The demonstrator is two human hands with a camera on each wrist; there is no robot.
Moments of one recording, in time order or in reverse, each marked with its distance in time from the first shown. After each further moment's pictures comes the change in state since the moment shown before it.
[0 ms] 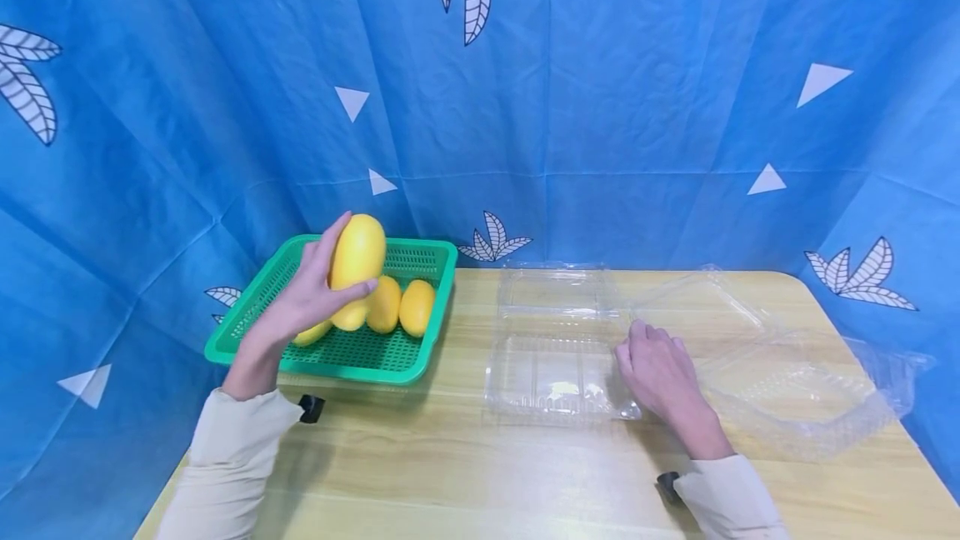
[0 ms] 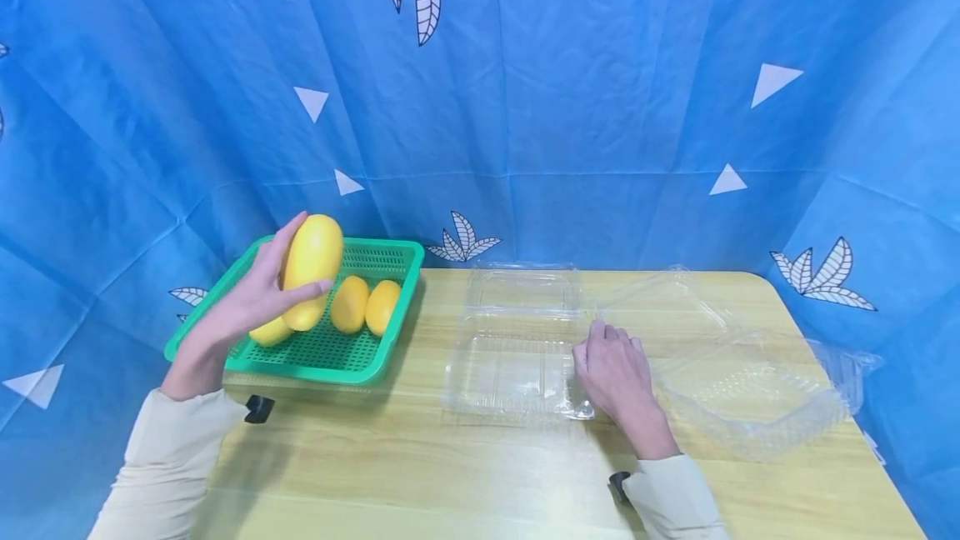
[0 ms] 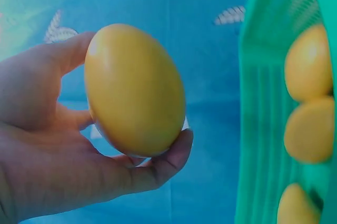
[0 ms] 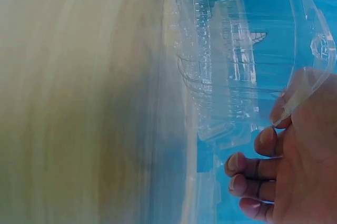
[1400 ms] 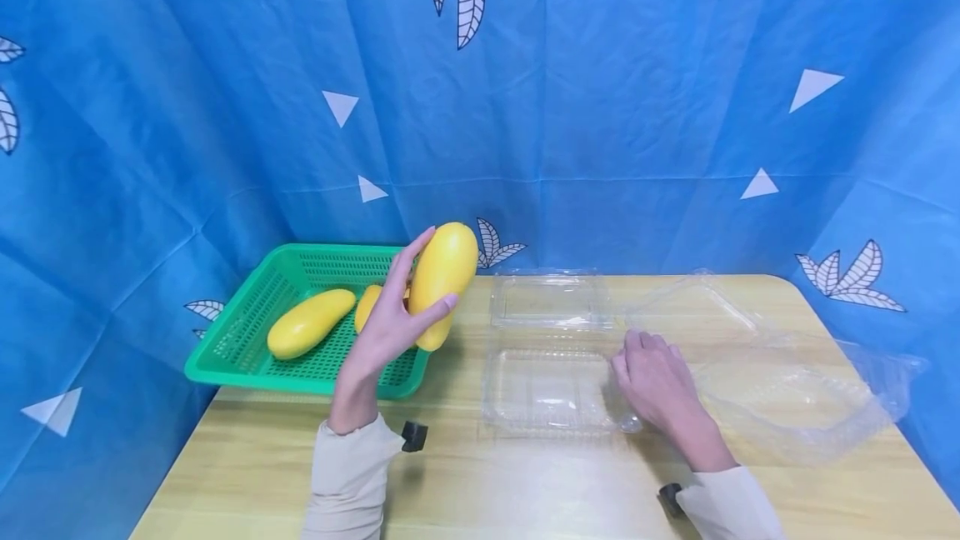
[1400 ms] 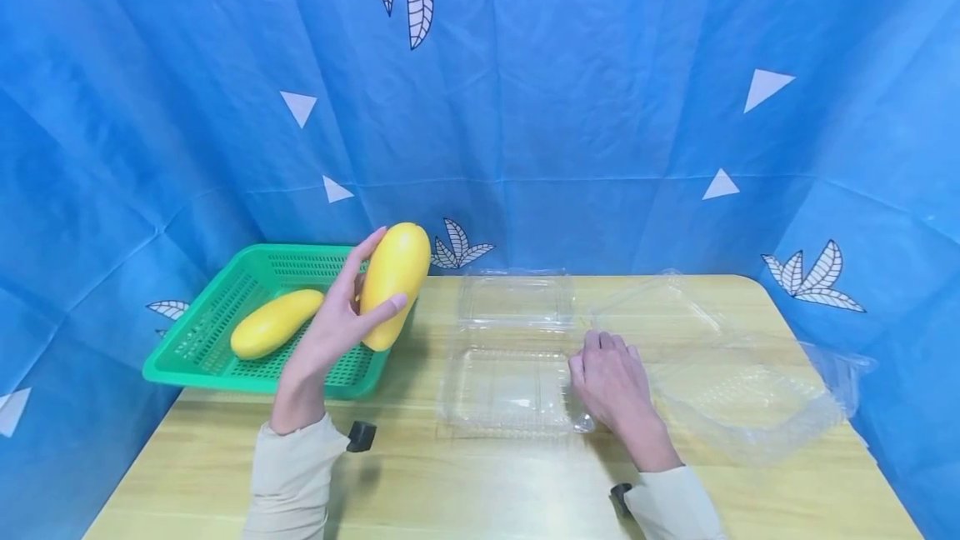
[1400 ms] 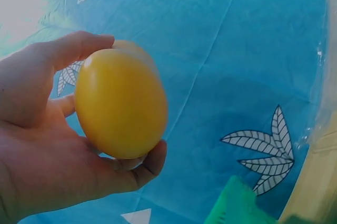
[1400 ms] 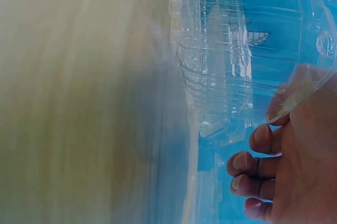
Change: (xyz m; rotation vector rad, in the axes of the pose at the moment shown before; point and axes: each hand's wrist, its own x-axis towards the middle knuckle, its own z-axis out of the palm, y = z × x) left_hand 0.015 0.040 0.100 -0.385 0.065 0.182; right_hand 0.000 -0.002 0.006 -0.039 0.018 -0.020
